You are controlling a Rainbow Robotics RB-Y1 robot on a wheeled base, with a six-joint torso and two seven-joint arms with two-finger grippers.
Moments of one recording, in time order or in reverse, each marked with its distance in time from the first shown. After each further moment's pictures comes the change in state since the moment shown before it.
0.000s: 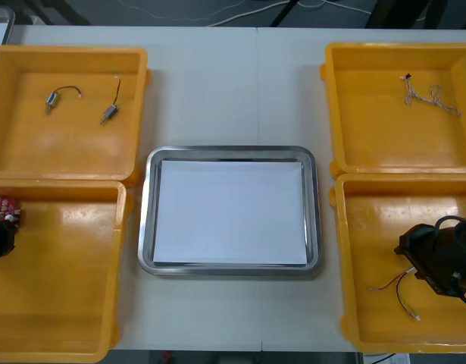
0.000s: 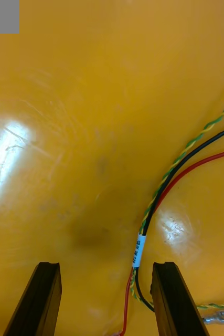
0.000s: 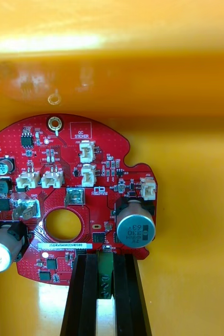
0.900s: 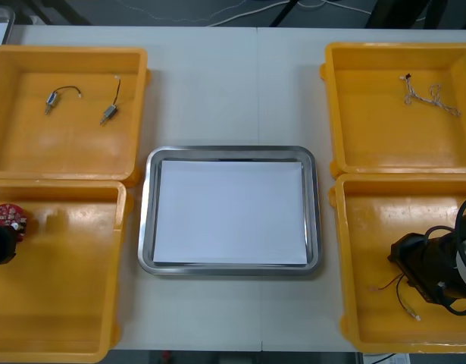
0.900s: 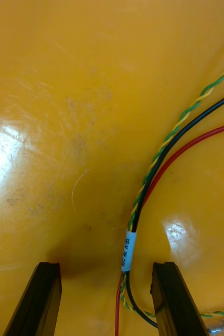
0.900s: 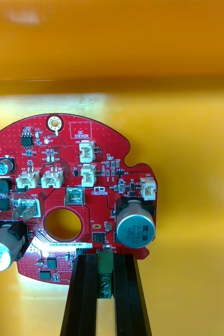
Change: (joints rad) right arm 0.043 0.010 0.067 0.001 0.067 -0.064 -0.052; left arm 0.000 0.000 0.030 -0.080 0.067 0.184 0.000
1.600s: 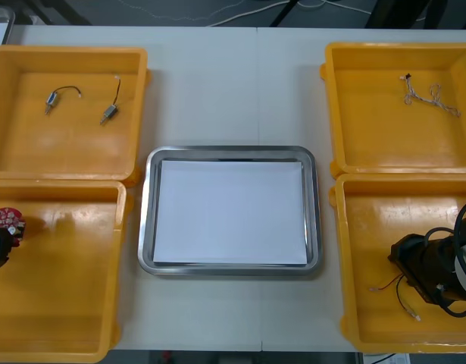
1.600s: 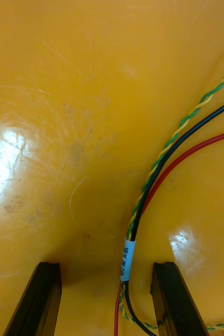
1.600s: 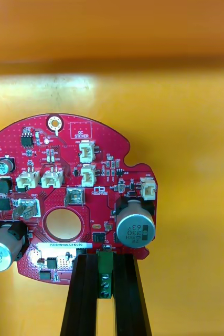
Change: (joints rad) right arm 0.020 0.000 0.007 0.000 0.015 -0.046 0.000; left arm -0.002 0.000 0.063 -0.077 0.071 0.167 0.000
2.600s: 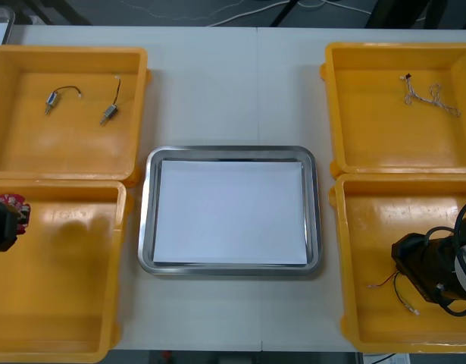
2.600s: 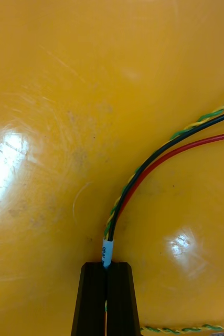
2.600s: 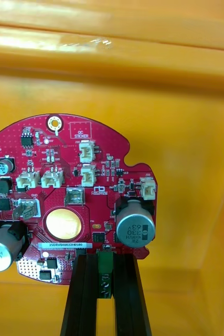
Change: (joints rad) right arm 0.000 0.000 0.000 0.000 0.007 -0.010 0.000; left arm -0.158 0.011 -0.021 -0.329 -0.005 0.439 0.412
